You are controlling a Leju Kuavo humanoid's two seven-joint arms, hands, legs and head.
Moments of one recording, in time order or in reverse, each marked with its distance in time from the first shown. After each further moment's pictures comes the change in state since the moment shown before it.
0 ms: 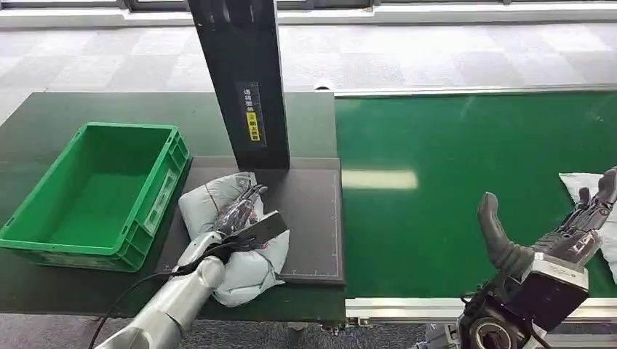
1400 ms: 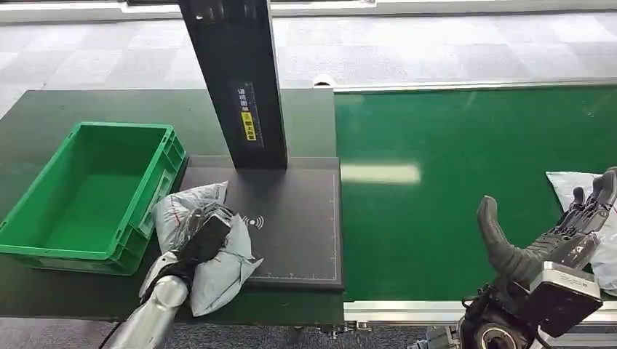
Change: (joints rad) left arm 0.251 0.027 0.190 -0.370 0.277 -0.002 -0.200; right arm 0.018 -0.029 0.018 -0.012 -0.081 0.030 -0.014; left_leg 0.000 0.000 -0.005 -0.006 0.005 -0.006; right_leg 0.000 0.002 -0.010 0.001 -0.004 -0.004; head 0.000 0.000
